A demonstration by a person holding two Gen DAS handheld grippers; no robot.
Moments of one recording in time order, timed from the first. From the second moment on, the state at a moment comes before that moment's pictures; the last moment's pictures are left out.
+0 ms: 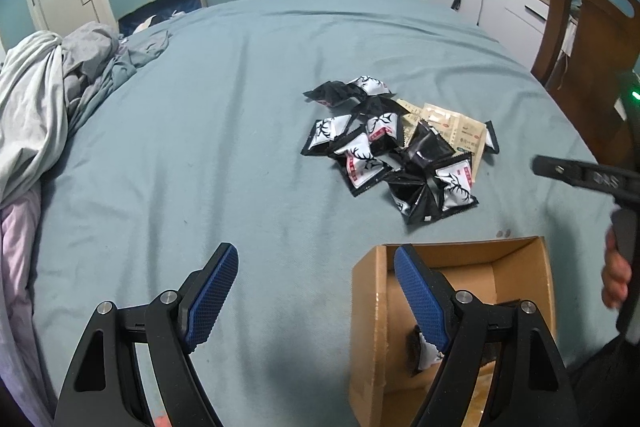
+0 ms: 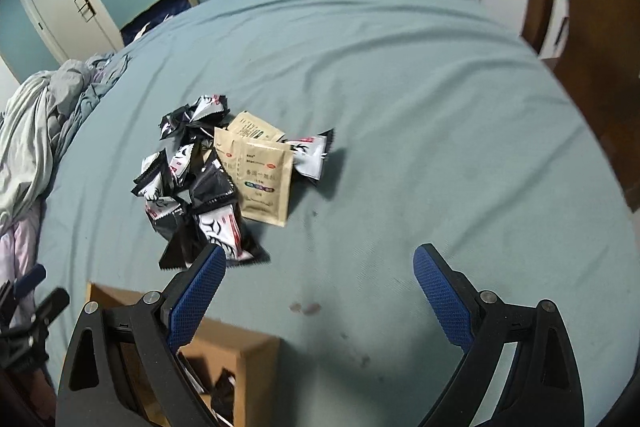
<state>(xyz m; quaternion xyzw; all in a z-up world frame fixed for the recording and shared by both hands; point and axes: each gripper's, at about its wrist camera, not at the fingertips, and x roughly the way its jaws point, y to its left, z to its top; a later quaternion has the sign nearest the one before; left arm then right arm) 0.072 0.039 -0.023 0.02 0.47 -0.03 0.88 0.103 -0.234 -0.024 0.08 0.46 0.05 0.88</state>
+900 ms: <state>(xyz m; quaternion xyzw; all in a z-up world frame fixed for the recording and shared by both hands) 0.112 0.040 -0.040 0.05 0.48 -0.05 0.87 0.203 -0.175 -0.085 -0.05 0.54 0.16 0.82</state>
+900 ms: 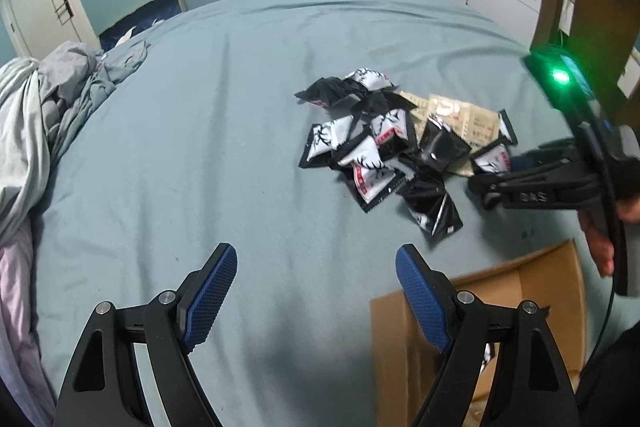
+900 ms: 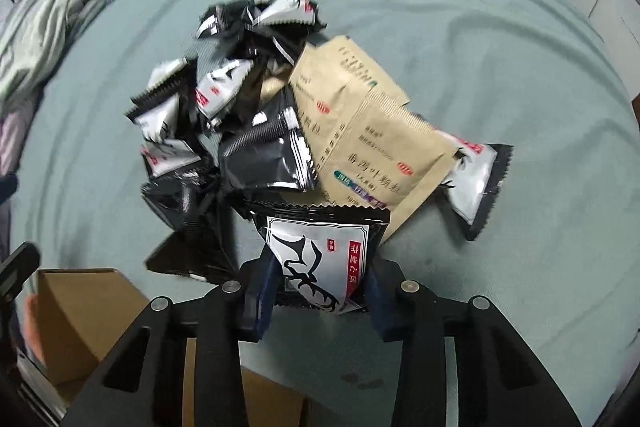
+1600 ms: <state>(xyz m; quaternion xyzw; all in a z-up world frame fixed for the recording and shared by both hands) 0.241 0.002 -0.122 0.03 0.56 -0.12 0.82 0.013 -0.237 -0.020 0.07 0.44 0.10 0.89</state>
